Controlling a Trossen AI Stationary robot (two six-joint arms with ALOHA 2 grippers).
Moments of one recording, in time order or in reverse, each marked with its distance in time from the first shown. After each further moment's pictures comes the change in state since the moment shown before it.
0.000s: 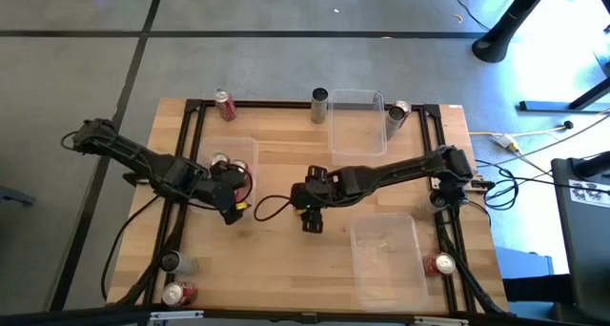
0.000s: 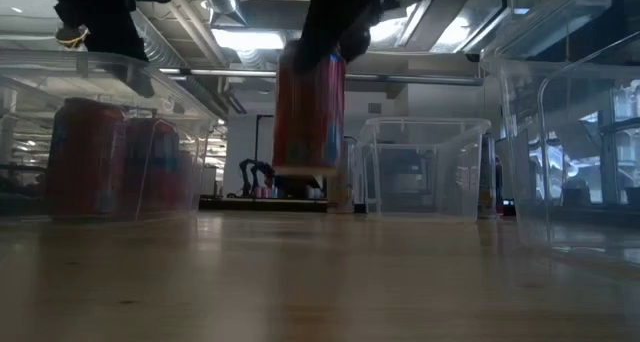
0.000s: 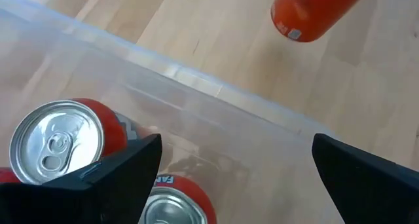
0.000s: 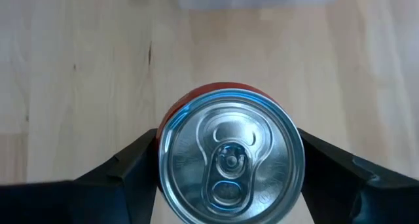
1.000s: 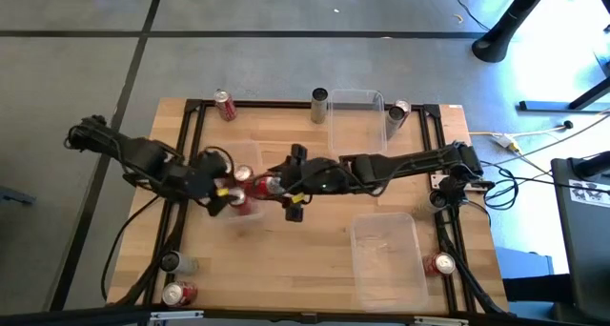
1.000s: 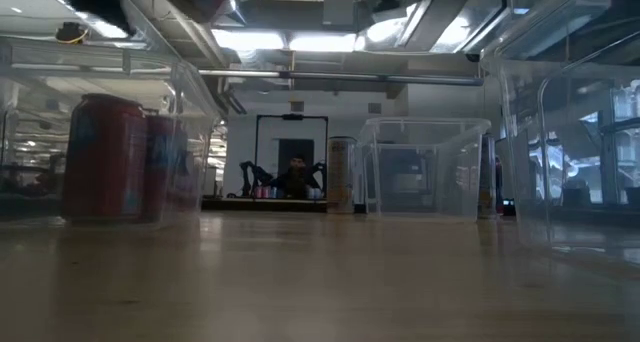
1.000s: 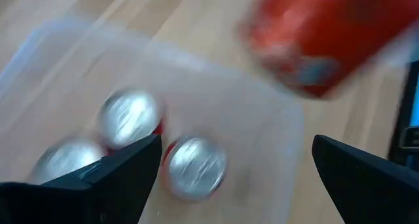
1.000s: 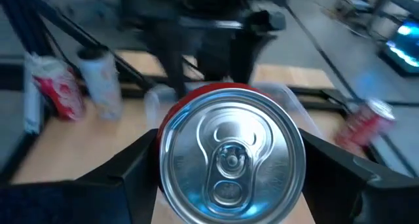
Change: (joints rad) left arm -0.044 -0.110 0.241 -0.264 0.003 -0.158; right arm -0.016 -0.080 0.070 0.486 0.060 -0.238
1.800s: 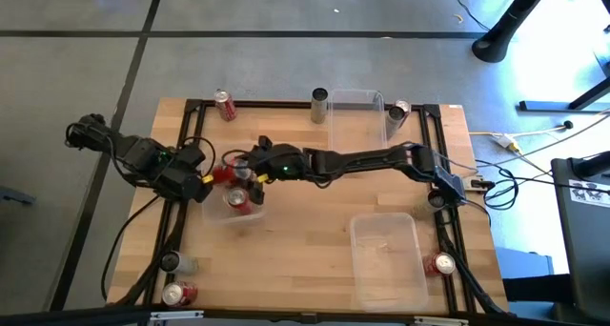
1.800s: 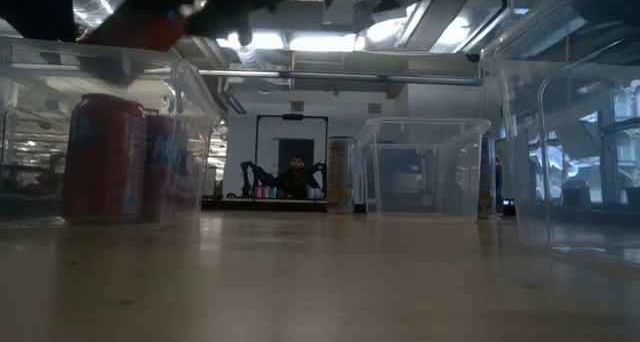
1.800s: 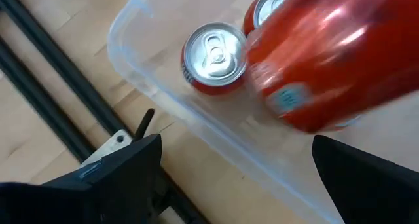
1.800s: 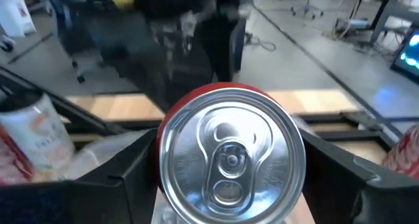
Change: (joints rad) left arm -0.026 -0.058 -0.023 -0.445 0.008 -0.389; right arm -0.141 0.336 0.115 0.407 -0.162 0.040
